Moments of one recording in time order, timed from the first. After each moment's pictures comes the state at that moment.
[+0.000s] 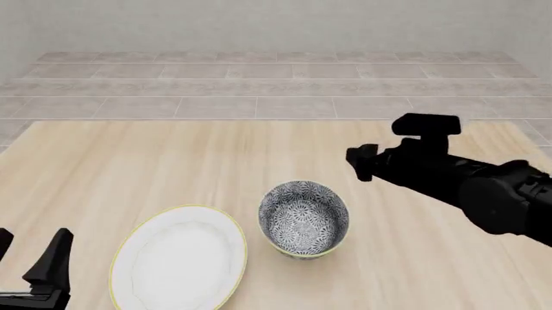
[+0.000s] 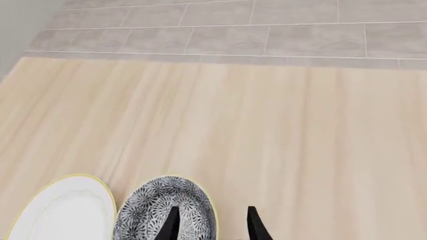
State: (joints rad) left arm 0.00 0.00 0.00 0.00 0.00; right arm 0.38 1.26 -0.73 0.06 0.26
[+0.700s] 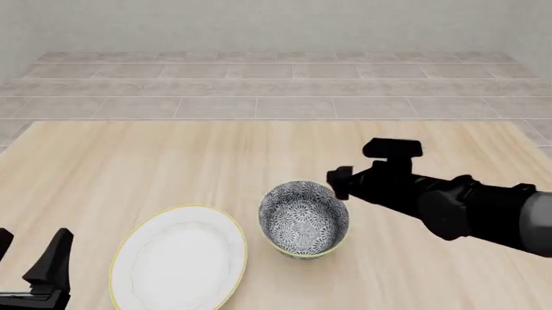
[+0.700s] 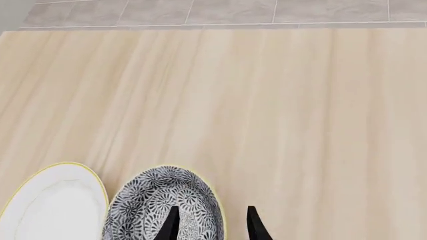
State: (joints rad) left arm 0.00 0.00 0.00 0.00 0.00; right arm 0.43 1.46 -0.70 -0.07 0.31
